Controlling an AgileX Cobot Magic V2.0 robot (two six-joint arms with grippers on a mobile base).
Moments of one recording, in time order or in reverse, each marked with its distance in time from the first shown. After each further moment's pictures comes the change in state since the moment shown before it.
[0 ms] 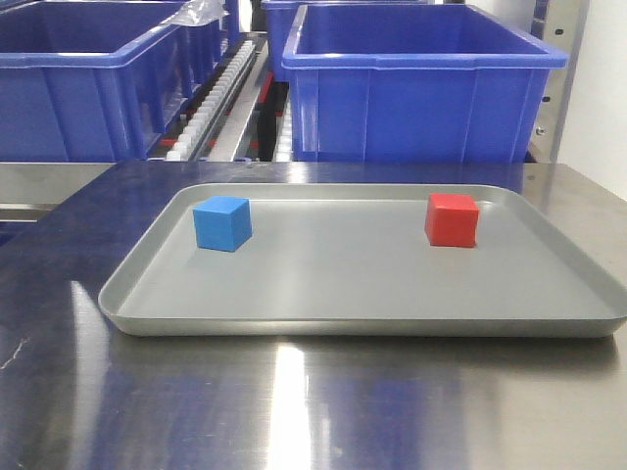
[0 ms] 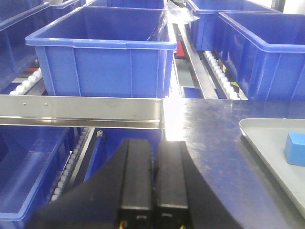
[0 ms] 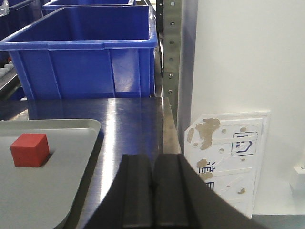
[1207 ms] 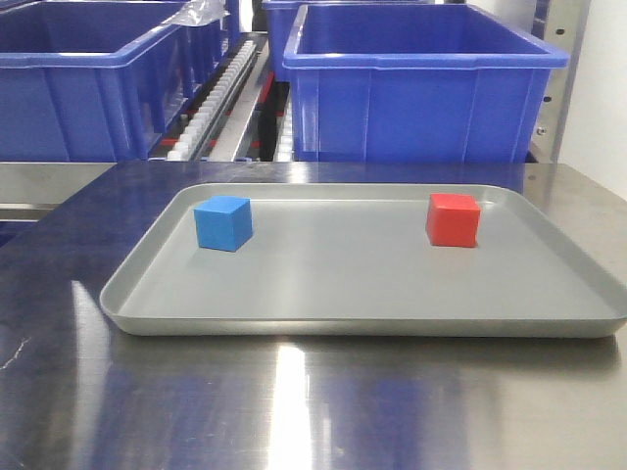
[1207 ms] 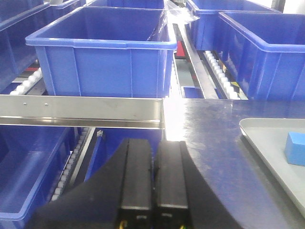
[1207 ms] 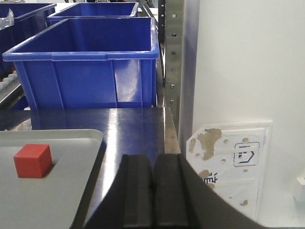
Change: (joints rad) left arm 0.000 0.000 0.000 0.000 0.000 0.000; right arm 0.000 0.000 0.000 -0.002 -0.041 0.000
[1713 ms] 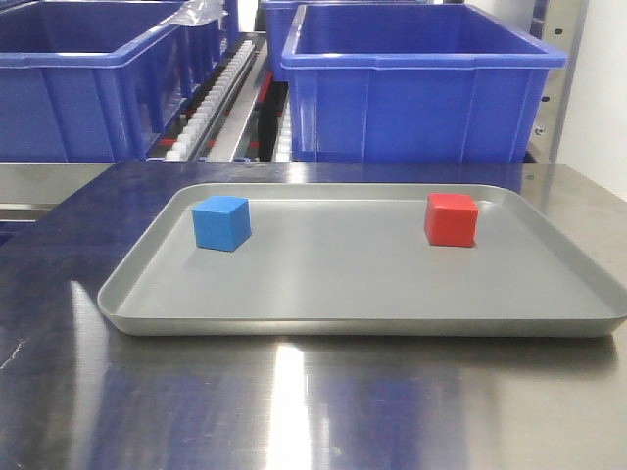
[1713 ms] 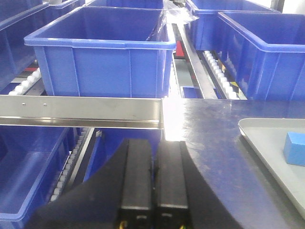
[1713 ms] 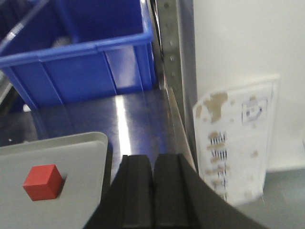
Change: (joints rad) left arm 0.000 0.000 0.000 0.000 0.000 0.000; right arm 0.008 0.546 -0.414 0.000 0.154 0.146
